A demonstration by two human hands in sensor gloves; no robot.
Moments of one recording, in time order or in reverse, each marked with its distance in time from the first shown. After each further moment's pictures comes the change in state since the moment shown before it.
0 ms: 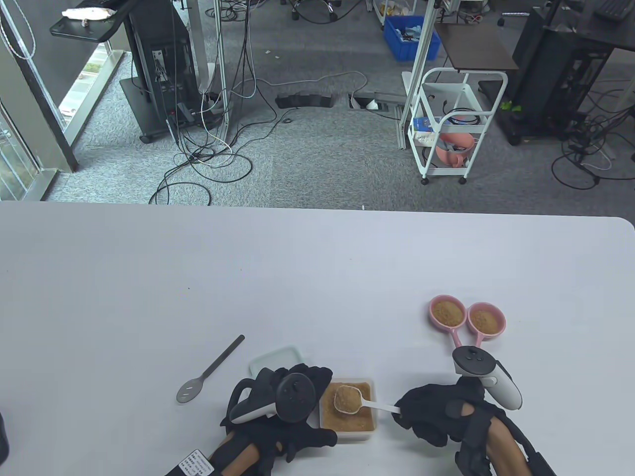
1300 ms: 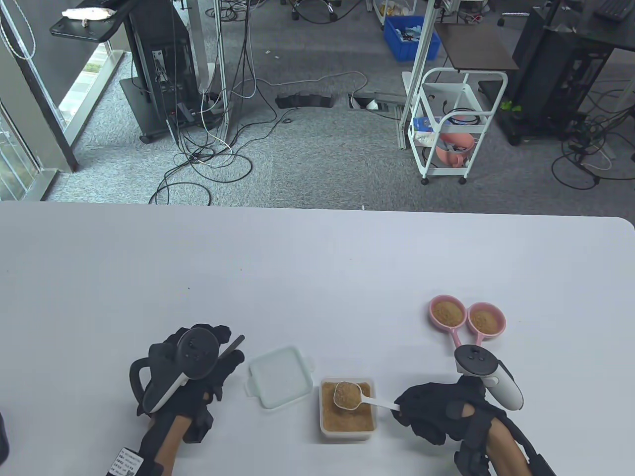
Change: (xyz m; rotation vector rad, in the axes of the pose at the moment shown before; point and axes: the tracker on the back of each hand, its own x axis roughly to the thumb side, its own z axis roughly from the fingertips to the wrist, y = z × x) left_hand -0.118 0.087 0.075 0.448 0.604 -0.045; right_hand 0.000 -0.003 0.000 -0.025 -0.042 0.008
